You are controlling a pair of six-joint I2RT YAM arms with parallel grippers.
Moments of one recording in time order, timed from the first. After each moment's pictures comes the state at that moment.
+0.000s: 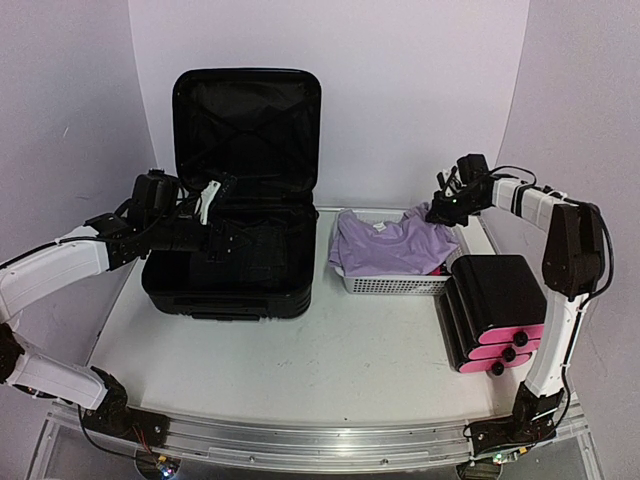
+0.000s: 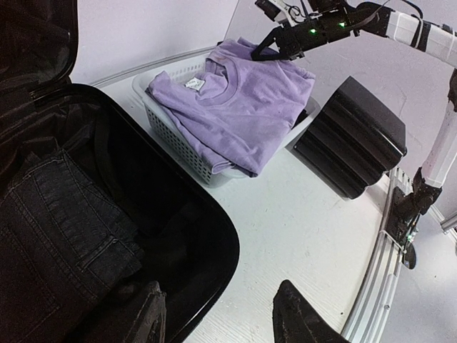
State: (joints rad) left arm -0.56 1.24 1.01 -0.24 0.47 -0.10; right arm 0.15 1.97 1.64 -0.53 -0.29 0.24
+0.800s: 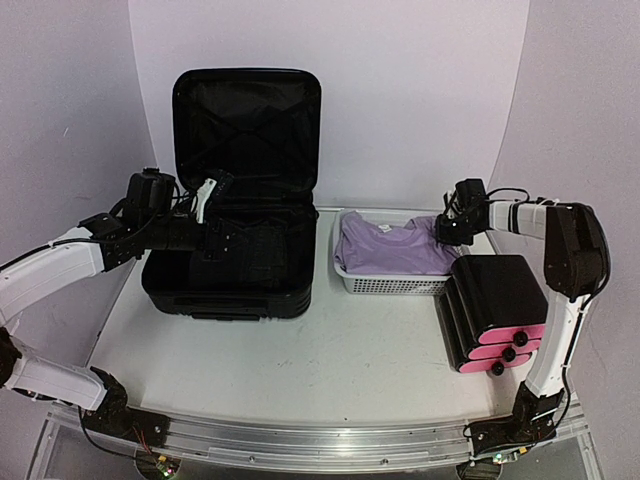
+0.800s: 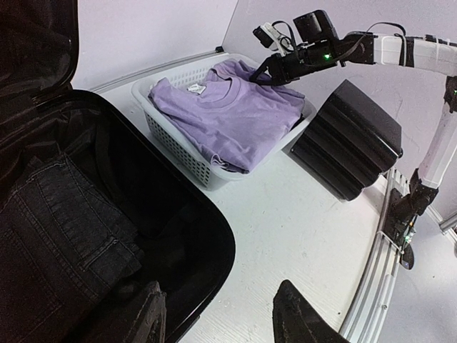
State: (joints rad) left arm -0.56 1.20 1.01 -0.25 0.47 -0.10; right arm 0.14 1.96 1.39 -0.29 -0.07 0.21
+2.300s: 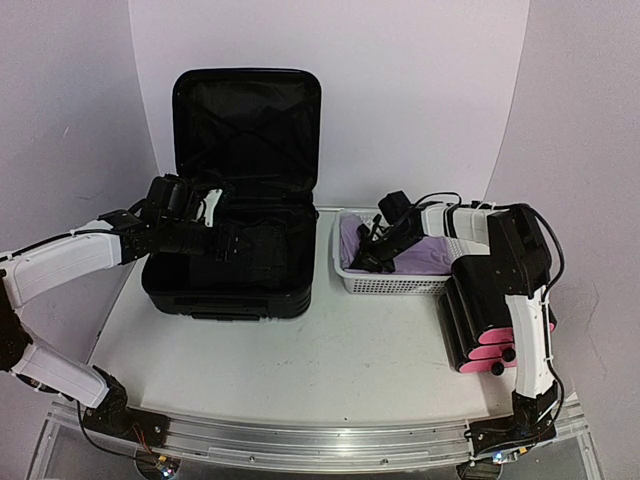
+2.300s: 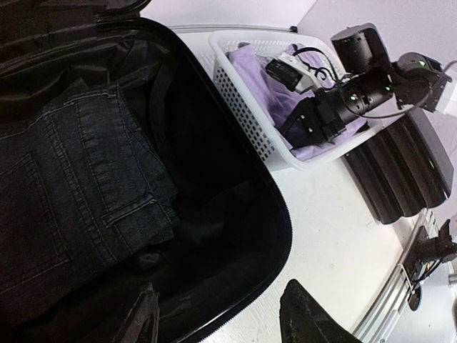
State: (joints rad) left arm -0.56 1.32 1.04 -0.32 0.30 -0.28; right arm 0.47 2.24 1.69 -0.55 -0.63 0.51
